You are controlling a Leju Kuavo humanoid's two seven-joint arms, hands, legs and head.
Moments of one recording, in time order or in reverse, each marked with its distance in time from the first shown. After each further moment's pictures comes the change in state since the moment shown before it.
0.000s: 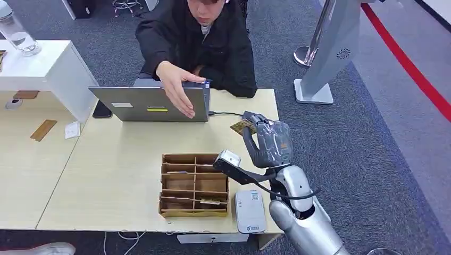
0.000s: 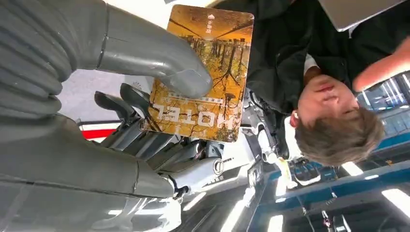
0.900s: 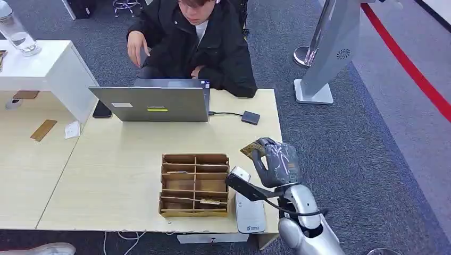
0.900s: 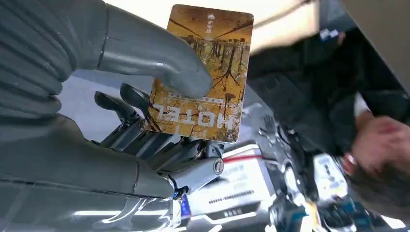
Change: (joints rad) left arm 0.003 0.005 0.019 0.000 0.015 0.007 -0.001; right arm 0.131 -0.033 -0.039 -0.018 -0.035 0.038 0.006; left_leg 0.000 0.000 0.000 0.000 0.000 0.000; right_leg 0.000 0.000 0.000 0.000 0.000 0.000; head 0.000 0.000
